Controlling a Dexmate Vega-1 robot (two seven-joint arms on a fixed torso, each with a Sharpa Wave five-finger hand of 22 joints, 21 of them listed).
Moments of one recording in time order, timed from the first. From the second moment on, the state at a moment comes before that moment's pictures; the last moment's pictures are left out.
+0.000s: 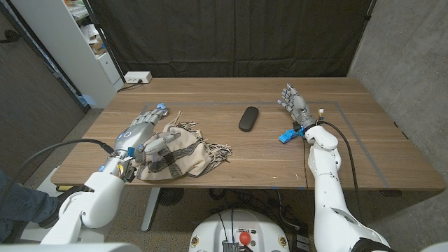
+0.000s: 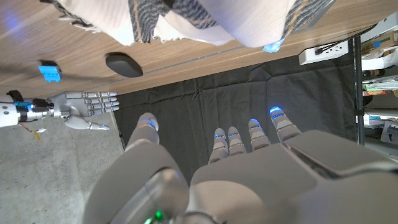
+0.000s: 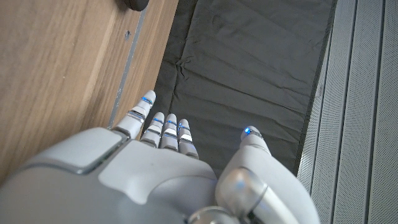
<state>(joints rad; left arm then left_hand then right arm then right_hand) 1.67 -0.01 -0.38 -2.32 1.10 -0.33 -0.15 0.37 -0.07 0.38 -0.17 0.21 0.01 -0.03 0.19 0.18 -0.05 0.02 0.21 0.20 -0.04 0.12 0.20 0.18 -0.03 0.21 0.23 0.18 -0.82 0.20 0.39 -1.30 -0.17 0.18 0.52 0.22 0.02 0.24 -0.06 0.25 0.12 0.08 0.19 0.18 0.10 0.09 0.20 0.19 0.05 0.04 0.21 0.21 0.28 0.01 0.19 0.17</state>
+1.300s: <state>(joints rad) 1.68 0.08 -0.28 -2.31 1.23 -0.11 -0.21 0.40 -0.10 0.37 -0.17 0.22 0.00 -0.04 0.19 0.18 -0.06 0.03 0.21 0.20 -0.04 0.12 0.20 0.18 0.01 0.22 0.23 0.18 -0.83 0.22 0.38 -1.32 -0.19 0.16 0.51 0.22 0.02 0.24 -0.06 0.25 0.12 0.08 0.19 0.18 0.10 0.09 0.20 0.19 0.05 0.04 0.21 0.21 0.27 0.01 0.19 0.17</state>
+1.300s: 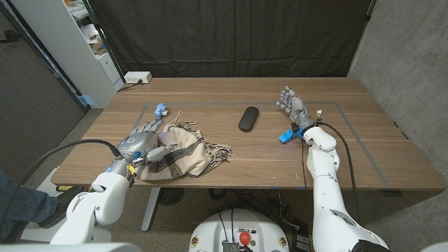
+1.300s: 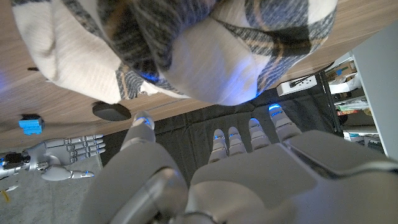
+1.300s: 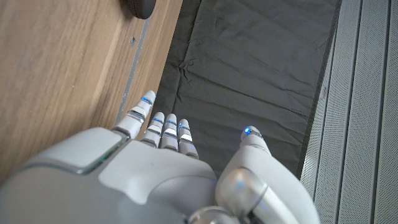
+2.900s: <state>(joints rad) 1.64 0.14 -0.21 -2.18 1.20 0.06 -0.31 0.43 -0.12 0.36 -0.17 0.24 0.00 -0.04 0.19 0.18 -0.06 0.03 0.21 0.20 -0.03 0.14 0.20 0.18 0.04 0.22 0.23 0.18 -0.82 0.23 0.37 -1.27 -0.20 0.16 0.50 0.22 0.02 0.23 -0.07 0.25 0.12 0.08 0.19 0.18 0.11 0.09 0.20 0.19 0.06 0.05 0.21 0.21 0.27 0.02 0.19 0.17</state>
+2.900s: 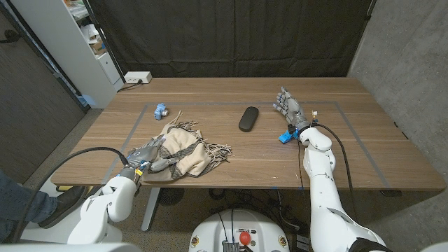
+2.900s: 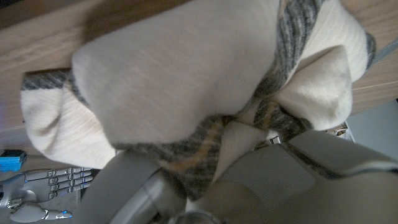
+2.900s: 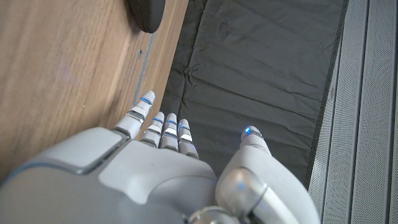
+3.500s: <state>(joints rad) 1.61 0.15 -0.15 -2.14 1.24 0.15 -0.32 0.63 -0.12 0.34 -0.16 0.26 0.07 -0.05 0.21 0.18 0.04 0.01 0.26 0.21 0.28 0.09 0.30 0.22 0.26 0.20 0.37 0.19 -0.80 0.22 0.39 -1.24 -0.20 0.17 0.50 0.22 0.02 0.23 -0.07 0.25 0.12 0.08 0.19 0.18 0.11 0.09 0.20 0.19 0.06 0.05 0.21 0.21 0.27 0.02 0.19 0.17</state>
